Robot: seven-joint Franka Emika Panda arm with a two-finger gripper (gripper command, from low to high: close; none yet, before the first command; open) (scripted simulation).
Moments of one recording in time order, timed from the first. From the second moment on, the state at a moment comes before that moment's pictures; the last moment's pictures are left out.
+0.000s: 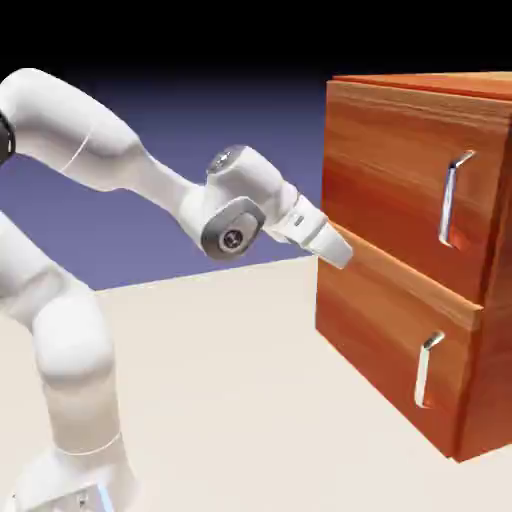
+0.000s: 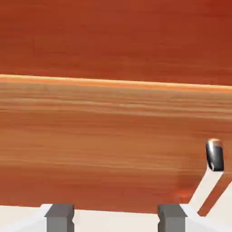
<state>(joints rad) 0.06 -0.59 -0.05 -2.79 -0.12 3.03 0.82</state>
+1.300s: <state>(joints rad) 0.70 -0.83 -0.76 -2.44 -1.81 2.95 2.03</state>
